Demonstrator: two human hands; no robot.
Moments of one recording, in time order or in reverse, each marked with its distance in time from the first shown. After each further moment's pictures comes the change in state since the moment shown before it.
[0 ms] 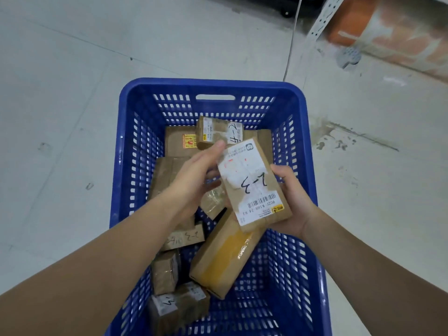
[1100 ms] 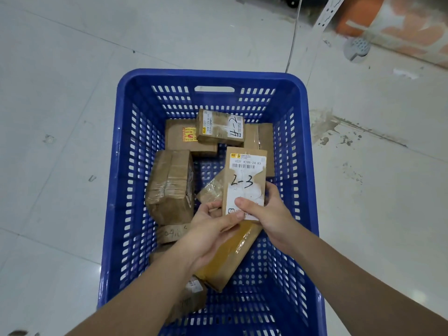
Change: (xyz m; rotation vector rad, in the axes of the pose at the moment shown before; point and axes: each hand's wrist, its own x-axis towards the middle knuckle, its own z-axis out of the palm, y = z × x) left_hand -0.037 -0.096 0.038 -0.455 0.122 -0.233; right_hand 0.026 0.063 -0.023 -0.311 0.339 -0.205
